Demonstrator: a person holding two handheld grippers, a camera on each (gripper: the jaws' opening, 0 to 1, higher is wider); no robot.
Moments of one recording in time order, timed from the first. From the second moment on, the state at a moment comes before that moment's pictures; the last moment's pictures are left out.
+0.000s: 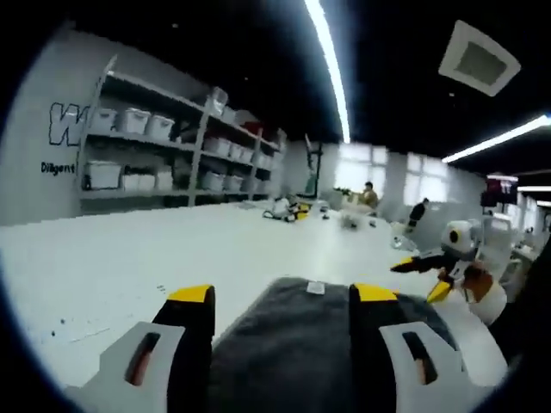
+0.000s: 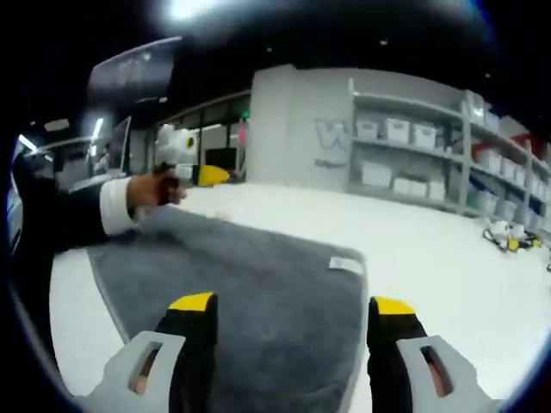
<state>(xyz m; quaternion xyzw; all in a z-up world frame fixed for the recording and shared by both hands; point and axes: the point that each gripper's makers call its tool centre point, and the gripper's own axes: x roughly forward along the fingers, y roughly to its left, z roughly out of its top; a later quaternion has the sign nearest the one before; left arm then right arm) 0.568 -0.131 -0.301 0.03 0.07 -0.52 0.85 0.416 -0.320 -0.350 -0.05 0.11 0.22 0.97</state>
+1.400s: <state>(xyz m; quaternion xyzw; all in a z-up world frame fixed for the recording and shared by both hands) 0.398 0.160 -0.270 -0.04 -0.02 -0.31 0.95 0.401 -0.254 -0.295 -0.09 0.05 0.23 0.97</state>
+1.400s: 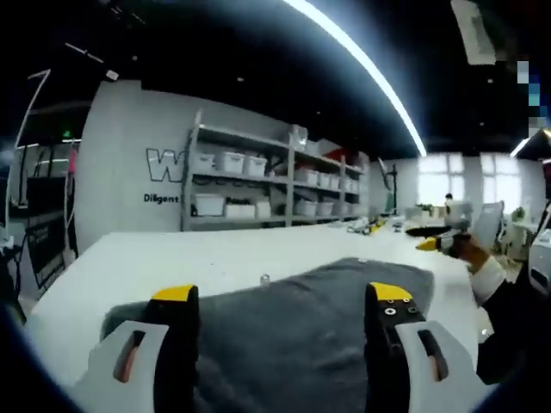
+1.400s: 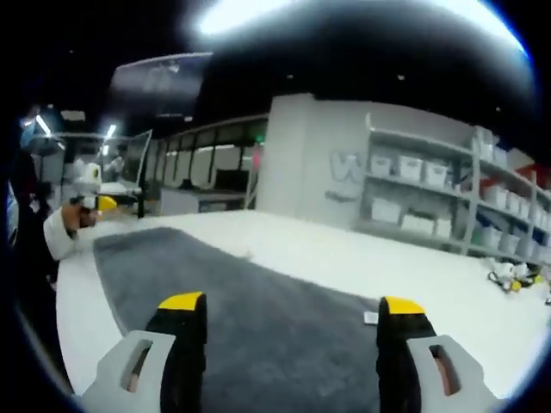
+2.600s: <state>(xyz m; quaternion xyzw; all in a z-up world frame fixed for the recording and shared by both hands) 0.361 0.208 -0.263 -0.01 0.00 -0.30 0.95 0.369 -0.231 -0.252 -0.10 0.00 0.24 0.96</state>
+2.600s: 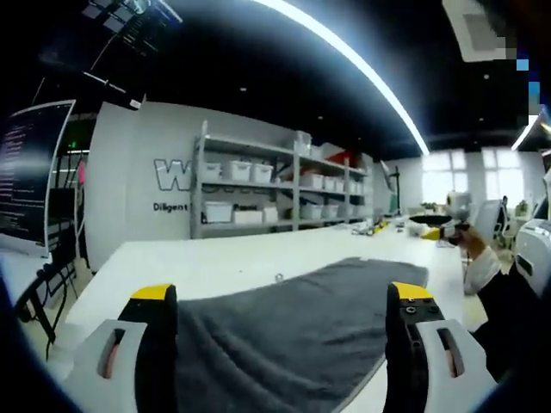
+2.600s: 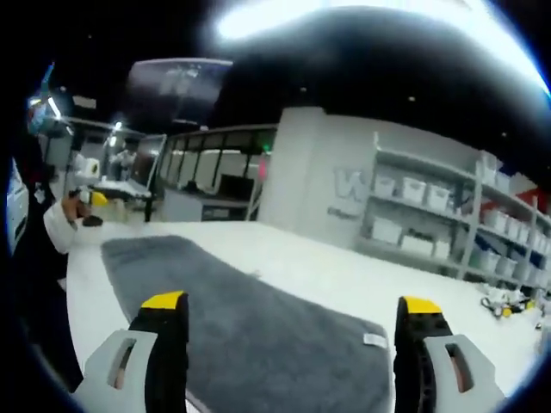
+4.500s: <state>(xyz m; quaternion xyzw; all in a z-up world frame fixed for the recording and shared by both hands) 0.335 0.240 -0.266 0.05 0.03 -0.28 0.96 0.334 -0.271 -0.259 -0.19 0.03 0.24 0.95</state>
